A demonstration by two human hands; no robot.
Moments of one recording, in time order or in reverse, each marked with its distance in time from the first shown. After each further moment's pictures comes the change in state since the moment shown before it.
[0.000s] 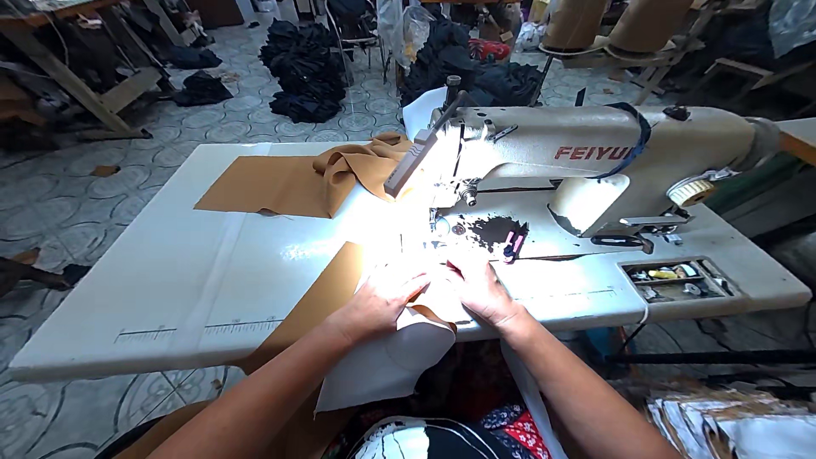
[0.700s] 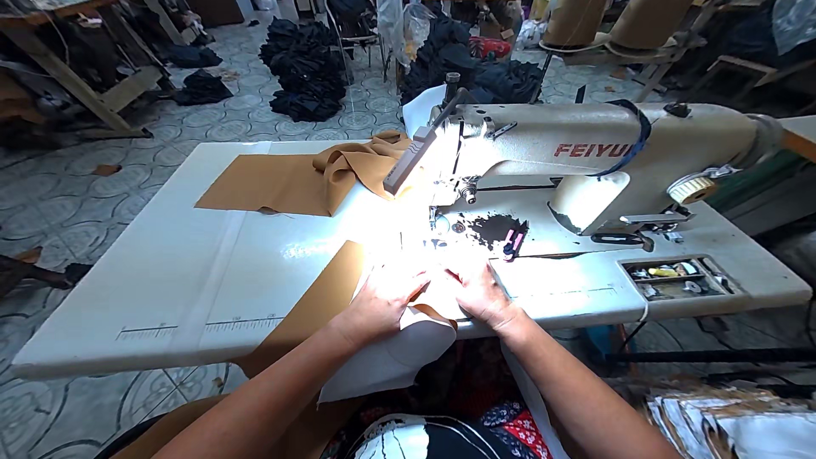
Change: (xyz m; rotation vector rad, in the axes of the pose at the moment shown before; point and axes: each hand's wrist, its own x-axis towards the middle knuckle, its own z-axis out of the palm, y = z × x) left_hand -0.001 0.008 0.005 0.051 0.024 -0.078; right_hand -0.007 0.000 0.004 -0.090 0.029 -0.055
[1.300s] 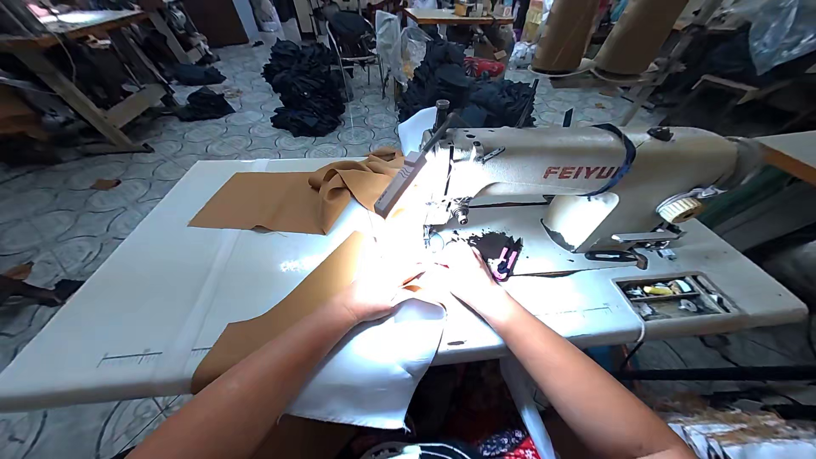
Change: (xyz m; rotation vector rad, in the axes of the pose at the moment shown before) left_hand 0.048 -0.047 -0.002 -0.150 -0.210 -0.009; right_hand 0.054 0.007 -0.016 -0.073 -0.277 0.207
